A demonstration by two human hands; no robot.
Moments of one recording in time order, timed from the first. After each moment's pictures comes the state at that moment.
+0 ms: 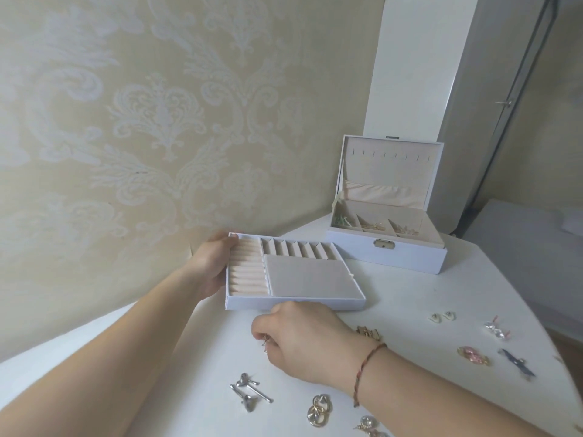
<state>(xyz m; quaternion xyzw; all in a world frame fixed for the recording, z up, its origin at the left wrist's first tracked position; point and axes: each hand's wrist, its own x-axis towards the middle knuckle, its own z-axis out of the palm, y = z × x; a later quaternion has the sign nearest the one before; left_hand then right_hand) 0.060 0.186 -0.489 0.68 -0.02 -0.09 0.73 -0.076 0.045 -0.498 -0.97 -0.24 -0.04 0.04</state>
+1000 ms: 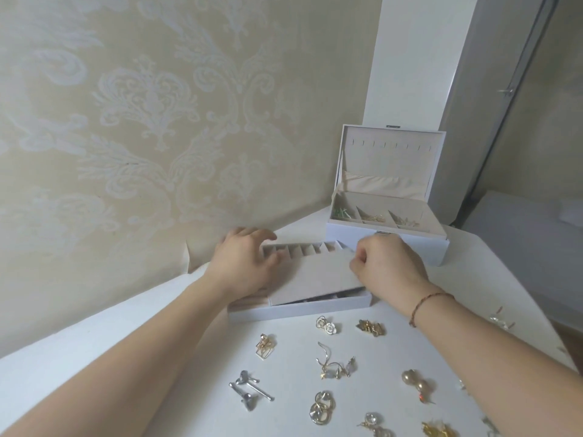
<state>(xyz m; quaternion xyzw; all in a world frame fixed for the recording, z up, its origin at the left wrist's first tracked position) 0.059 0.163 -0.509 0.92 -0.26 0.18 0.23 -0.040 -0.057 -0.474 -0.97 0.15 -0.17 0.10</state>
